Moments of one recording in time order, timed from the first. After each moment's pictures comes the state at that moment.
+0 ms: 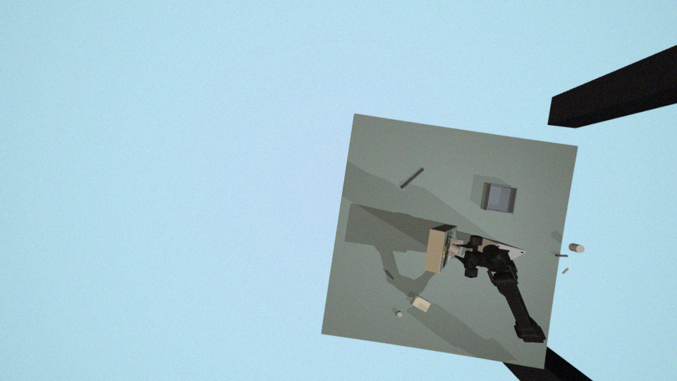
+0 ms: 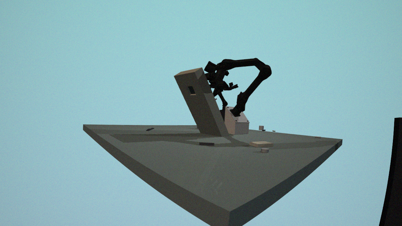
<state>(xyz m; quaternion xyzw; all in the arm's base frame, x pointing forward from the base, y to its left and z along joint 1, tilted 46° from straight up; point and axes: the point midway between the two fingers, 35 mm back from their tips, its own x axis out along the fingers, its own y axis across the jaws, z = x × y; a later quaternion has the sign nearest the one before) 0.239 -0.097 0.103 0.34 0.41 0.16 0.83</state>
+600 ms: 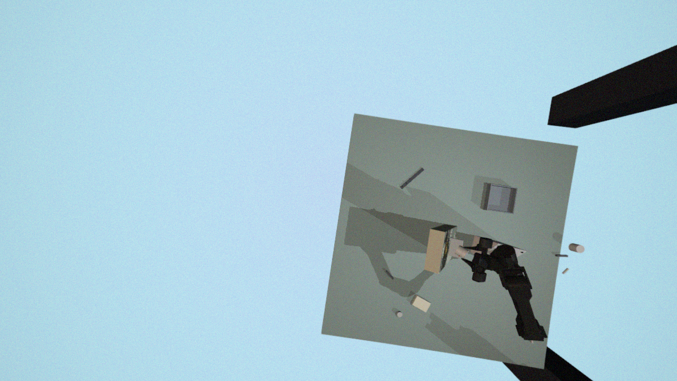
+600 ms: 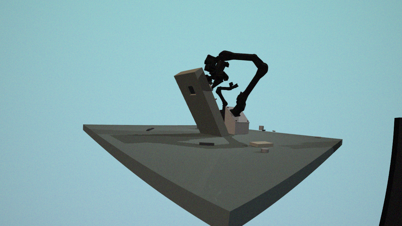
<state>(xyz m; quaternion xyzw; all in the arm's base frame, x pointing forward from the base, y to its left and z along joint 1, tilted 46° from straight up) 0.228 -0.138 0.137 0.37 0.42 0.15 0.82</state>
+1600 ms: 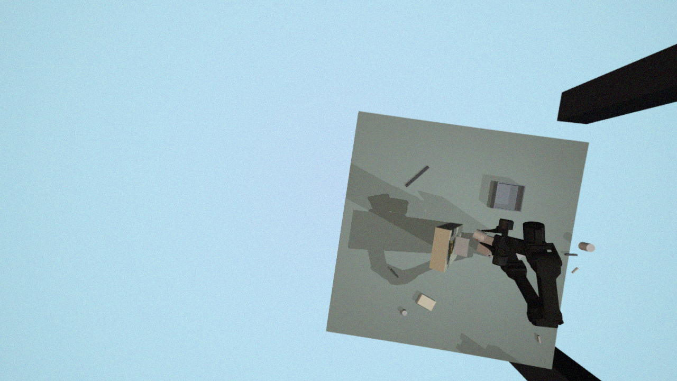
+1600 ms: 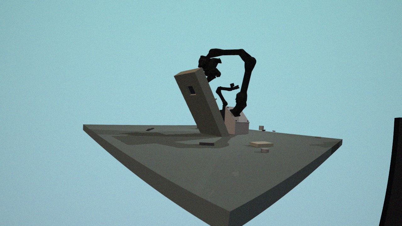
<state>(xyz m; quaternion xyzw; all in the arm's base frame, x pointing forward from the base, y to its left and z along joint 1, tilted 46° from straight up) 0.202 -0.217 0.104 0.35 0.42 0.16 0.82</state>
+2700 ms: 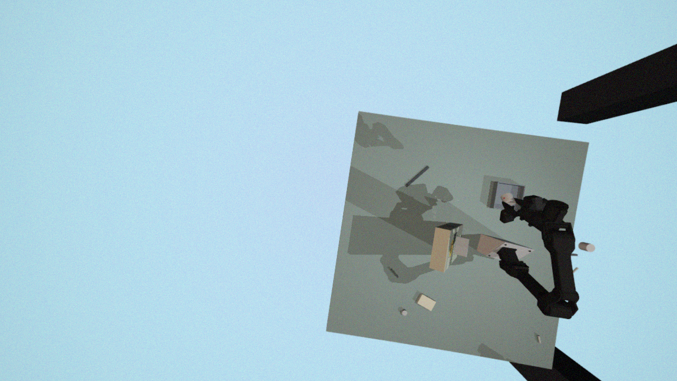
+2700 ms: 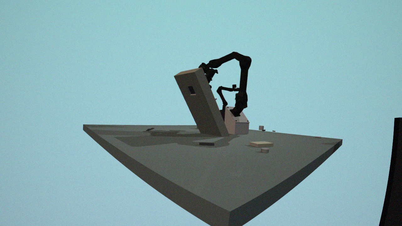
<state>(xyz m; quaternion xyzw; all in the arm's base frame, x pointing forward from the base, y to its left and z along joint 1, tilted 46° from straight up) 0.092 -0.291 -0.049 0.56 0.52 -0.28 0.58</state>
